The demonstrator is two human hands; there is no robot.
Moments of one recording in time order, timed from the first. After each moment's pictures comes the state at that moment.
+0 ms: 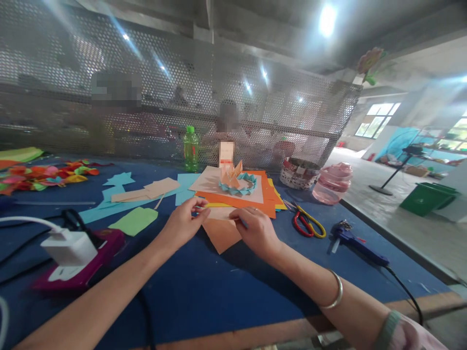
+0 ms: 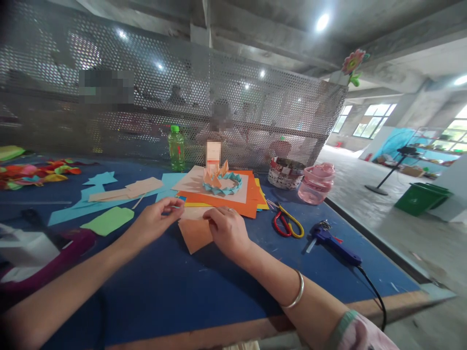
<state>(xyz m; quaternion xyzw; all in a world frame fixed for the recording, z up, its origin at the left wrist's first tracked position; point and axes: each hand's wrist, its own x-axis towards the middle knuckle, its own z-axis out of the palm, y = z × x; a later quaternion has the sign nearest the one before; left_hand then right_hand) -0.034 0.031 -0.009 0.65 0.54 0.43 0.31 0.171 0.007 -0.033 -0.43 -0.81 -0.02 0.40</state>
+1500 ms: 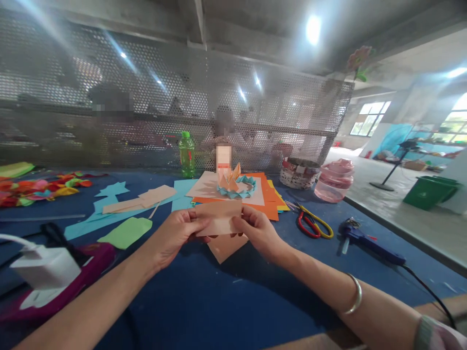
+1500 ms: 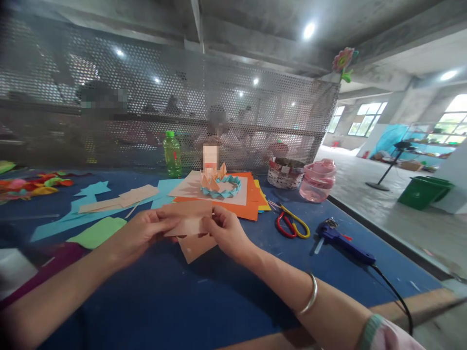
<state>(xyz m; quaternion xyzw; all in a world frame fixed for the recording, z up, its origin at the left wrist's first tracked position) -0.031 0.021 0.001 0.53 0.42 0.41 0.61 0.162 0.008 -0.027 -0.33 -0.62 0.49 0.51</state>
